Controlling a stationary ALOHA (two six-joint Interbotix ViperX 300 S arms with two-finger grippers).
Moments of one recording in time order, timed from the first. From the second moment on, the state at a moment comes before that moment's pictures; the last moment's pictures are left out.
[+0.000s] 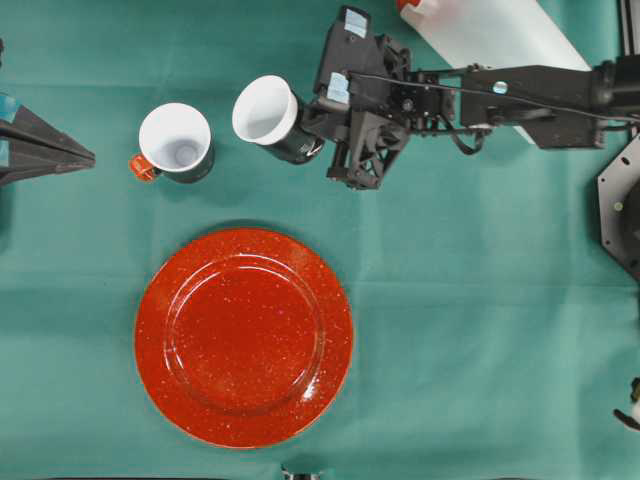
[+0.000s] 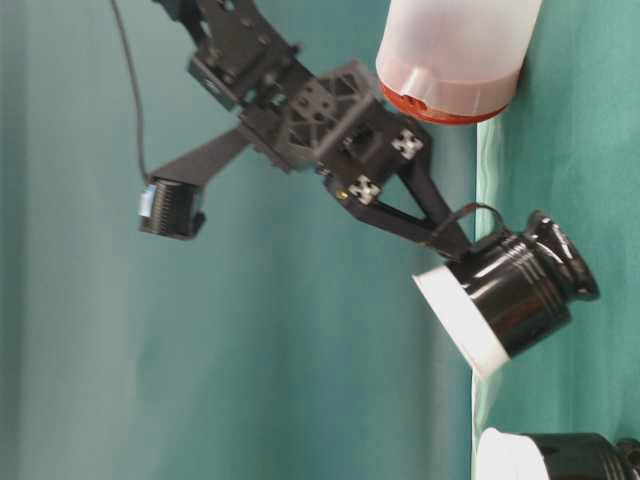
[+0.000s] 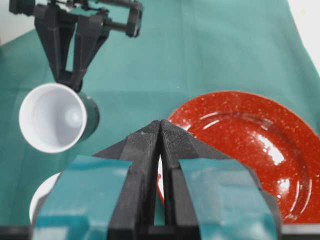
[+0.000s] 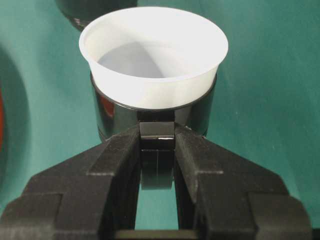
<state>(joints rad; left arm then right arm) -0.04 -0.92 0.87 -0.01 0.42 -0.04 -0.17 0.05 0.53 -0.26 0.15 0.48</state>
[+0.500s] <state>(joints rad) -0.04 -0.92 0.85 -0.01 0.42 -0.04 -0.17 0.02 0.69 -0.26 0.14 0.48</state>
